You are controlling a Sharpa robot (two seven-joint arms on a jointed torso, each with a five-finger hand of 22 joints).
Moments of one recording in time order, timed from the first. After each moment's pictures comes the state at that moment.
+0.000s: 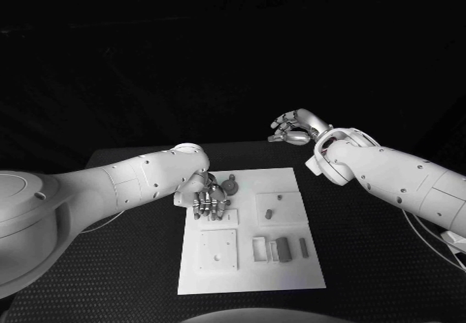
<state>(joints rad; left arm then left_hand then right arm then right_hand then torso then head) 1.27 -0.38 -0.24 0.95 -0.83 0.51 -0.59 0.65 0.13 0.79 -0.31 0.36 1.06 0.11 0.28 0.80 1.30 -0.02 0.71 0.65 1.11 -0.05 0.94 0.85 0.01 1.16 -0.14 0.19 1.31 1.18 -0.55 0.05 1.07 -1.04 -0.35 0.12 1.05 -0.10 0.55 -0.29 0.05 0.72 0.19 0.27 0.45 0.85 0.16 0.51 0.22 0.77 0.18 0.53 0.41 0.12 0.39 0.21 0.37 1.12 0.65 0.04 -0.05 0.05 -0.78</state>
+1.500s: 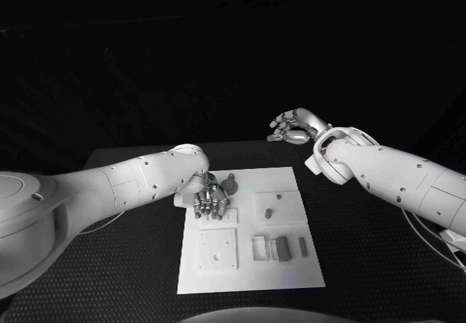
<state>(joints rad) 1.27 -0.38 -0.24 0.97 -0.84 0.47 -0.58 0.64 0.14 0.79 -0.32 0.37 1.06 0.11 0.32 0.81 1.30 -0.02 0.73 0.65 1.11 -0.05 0.96 0.84 0.01 1.16 -0.14 0.20 1.31 1.18 -0.56 0.05 1.07 -1.04 -0.35 0.12 1.05 -0.10 0.55 -0.29 0.05 0.72 0.19 0.28 0.44 0.86 0.16 0.51 0.21 0.77 0.18 0.51 0.42 0.12 0.39 0.21 0.36 1.12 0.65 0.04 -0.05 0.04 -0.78</state>
